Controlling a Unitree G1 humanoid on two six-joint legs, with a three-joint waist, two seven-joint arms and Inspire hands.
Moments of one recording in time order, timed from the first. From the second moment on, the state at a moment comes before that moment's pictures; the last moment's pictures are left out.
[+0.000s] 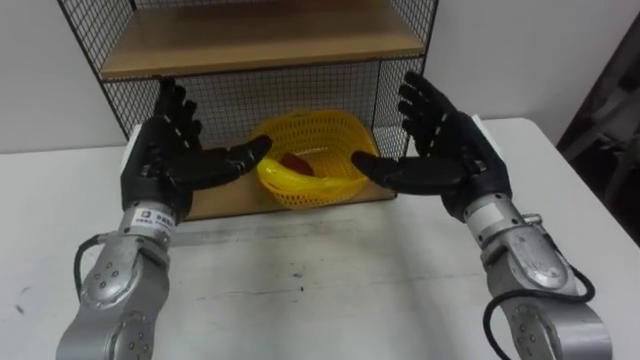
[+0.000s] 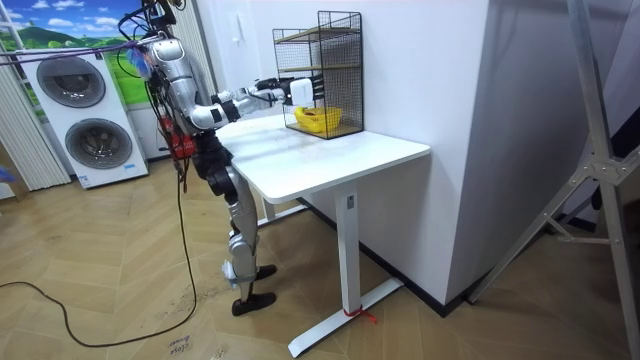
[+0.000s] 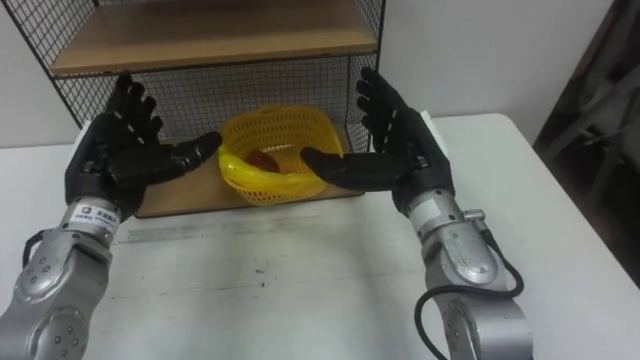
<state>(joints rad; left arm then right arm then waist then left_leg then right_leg) 0.04 0.15 0.06 -0.16 -0.42 0.12 0.03 -0.01 -0.22 0.02 -0.17 0.32 0.16 0.09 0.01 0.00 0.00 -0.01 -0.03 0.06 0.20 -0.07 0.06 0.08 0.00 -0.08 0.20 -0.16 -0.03</state>
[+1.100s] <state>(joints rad) 0.25 0.19 0.65 -0.27 -0.44 0.02 0.08 0.13 -0.32 -0.61 -0.27 0.35 0.03 -0.31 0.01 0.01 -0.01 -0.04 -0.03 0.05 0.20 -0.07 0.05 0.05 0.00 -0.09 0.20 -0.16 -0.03</state>
